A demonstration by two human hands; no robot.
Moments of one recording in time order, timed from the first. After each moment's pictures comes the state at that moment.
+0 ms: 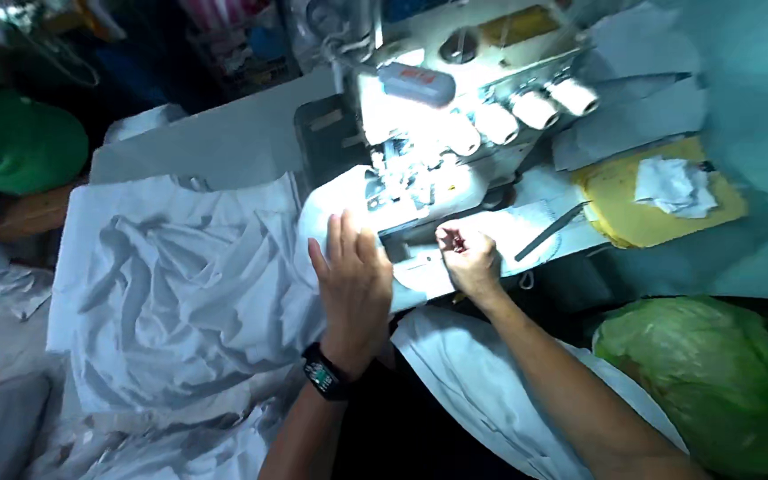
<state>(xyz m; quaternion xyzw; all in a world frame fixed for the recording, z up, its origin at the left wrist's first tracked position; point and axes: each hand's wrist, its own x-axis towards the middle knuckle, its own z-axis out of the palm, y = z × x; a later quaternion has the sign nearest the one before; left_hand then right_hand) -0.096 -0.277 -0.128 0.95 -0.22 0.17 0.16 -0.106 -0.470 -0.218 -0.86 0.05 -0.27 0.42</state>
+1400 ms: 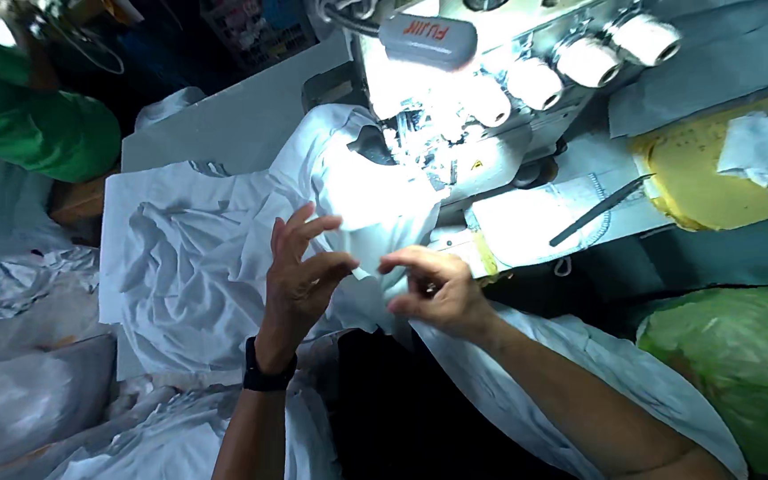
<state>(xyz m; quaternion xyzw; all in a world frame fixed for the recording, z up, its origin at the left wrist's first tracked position) -0.074 -0.185 -0.115 0.83 -0.38 0.13 0.38 -0.134 -0.401 -0.166 -0.68 -0.19 -0.12 0.70</state>
